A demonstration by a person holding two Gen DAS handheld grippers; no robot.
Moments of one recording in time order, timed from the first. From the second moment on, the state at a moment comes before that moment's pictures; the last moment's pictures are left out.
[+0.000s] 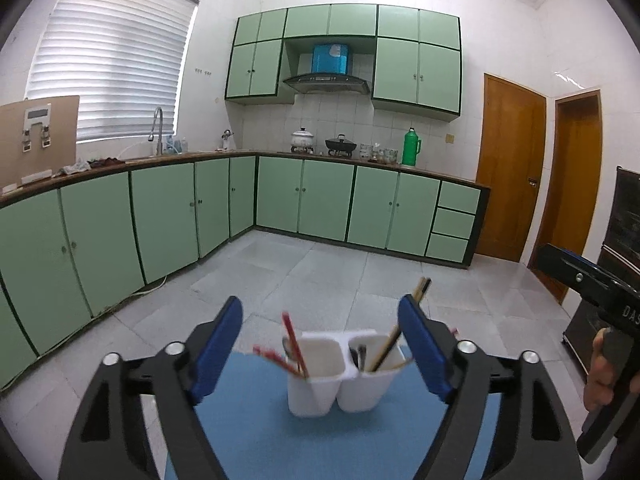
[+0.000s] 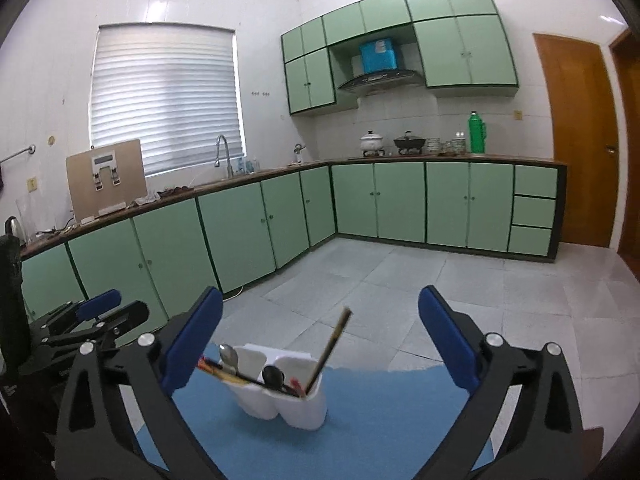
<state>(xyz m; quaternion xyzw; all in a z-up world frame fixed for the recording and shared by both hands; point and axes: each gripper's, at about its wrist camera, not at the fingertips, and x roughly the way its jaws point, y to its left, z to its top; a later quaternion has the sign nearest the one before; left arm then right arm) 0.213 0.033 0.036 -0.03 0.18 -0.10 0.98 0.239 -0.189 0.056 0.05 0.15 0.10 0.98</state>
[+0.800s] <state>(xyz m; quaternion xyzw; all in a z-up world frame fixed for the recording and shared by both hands) 0.117 0.027 0.013 -0.03 0.19 -0.09 0.98 0.139 -0.173 0.016 0.03 0.19 0.09 0.98</state>
